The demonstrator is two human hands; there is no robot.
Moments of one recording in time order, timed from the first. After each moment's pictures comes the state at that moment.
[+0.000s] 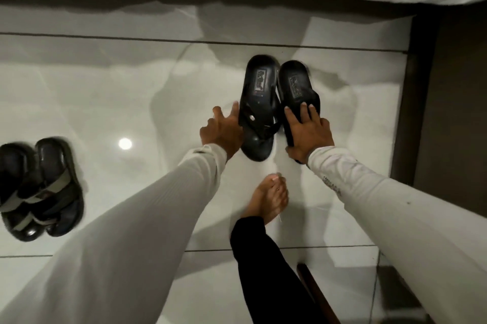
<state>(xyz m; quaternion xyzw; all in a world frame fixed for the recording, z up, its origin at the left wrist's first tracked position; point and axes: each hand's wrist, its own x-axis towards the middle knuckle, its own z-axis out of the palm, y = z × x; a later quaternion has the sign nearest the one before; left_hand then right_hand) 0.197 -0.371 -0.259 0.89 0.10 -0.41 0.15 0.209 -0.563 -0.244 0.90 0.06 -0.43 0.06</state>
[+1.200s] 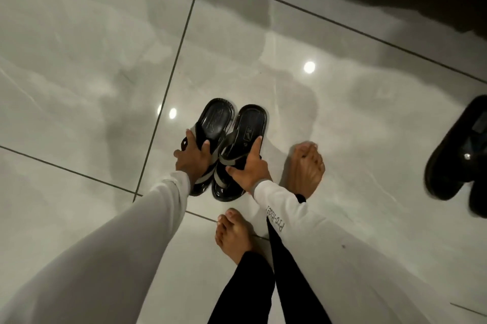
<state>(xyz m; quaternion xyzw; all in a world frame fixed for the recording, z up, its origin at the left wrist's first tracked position) -0.032 0.146 -0.307 0.71 0.50 -0.39 0.32 0.009 -0.001 -0.289 0.77 -0.12 -0.56 -0.28</state>
